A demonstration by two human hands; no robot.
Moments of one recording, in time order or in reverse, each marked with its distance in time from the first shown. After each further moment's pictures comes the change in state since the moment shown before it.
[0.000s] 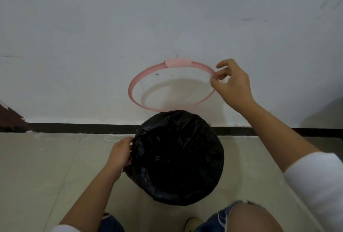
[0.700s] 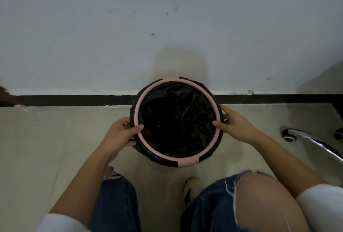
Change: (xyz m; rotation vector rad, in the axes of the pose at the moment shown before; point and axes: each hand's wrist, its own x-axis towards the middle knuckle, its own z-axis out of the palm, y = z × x) left_hand -0.017 -0.032 -0.018 0.051 -0.236 0.029; right_hand -0.145 0.100 0.023 -0.037 -0.618 0.419
